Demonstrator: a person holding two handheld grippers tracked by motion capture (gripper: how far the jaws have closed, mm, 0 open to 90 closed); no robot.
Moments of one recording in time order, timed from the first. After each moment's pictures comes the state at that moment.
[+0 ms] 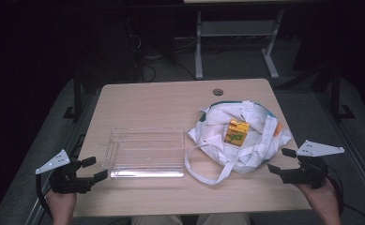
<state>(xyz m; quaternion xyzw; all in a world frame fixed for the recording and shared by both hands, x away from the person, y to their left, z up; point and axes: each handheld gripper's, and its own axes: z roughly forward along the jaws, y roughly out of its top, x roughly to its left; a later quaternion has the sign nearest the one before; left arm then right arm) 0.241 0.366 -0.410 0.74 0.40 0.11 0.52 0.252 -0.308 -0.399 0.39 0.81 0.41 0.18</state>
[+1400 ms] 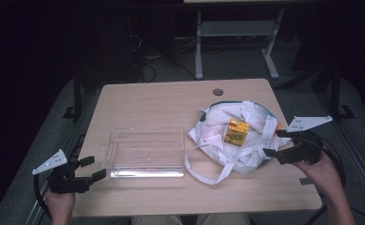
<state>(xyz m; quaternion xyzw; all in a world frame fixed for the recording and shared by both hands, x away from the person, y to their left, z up) 0.239 0.367 -0.407 0.73 0.41 0.11 0.54 0.298 -0.289 -0.348 0.34 0.85 0.37 0.16</state>
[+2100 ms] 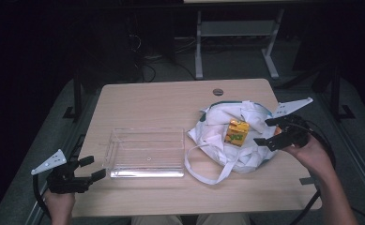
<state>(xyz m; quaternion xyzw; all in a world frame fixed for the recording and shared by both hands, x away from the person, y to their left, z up) 0.239 0.369 -0.406 0.73 0.41 0.11 0.53 0.336 -0.263 -0.329 0.30 0.88 0.33 0.14</state>
